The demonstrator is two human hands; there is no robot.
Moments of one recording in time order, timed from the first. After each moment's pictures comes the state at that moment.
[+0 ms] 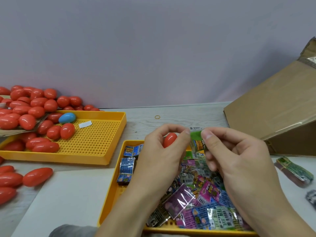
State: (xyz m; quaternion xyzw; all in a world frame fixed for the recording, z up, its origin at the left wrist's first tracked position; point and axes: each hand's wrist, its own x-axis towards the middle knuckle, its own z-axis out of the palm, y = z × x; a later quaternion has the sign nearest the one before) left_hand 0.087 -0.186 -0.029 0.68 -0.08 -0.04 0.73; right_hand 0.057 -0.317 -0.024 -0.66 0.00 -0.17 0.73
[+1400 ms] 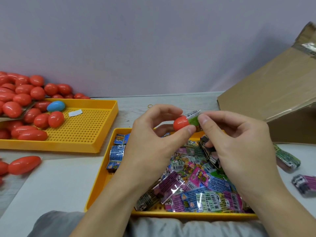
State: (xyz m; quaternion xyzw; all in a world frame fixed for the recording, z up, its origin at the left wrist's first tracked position) left_hand 0.087 -0.186 -0.032 0.68 -0.14 0.01 0.72; right_hand 0.058 -0.331 -0.024 -0.75 -0.03 -0.25 0.62
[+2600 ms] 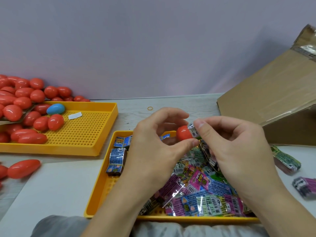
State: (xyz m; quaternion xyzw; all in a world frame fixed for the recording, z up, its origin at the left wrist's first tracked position) left_hand 0.080 -0.189 -0.022 0.74 -0.18 0.06 0.64; right_hand 0.058 -0.331 -0.023 -0.75 -0.02 -0.21 0.63
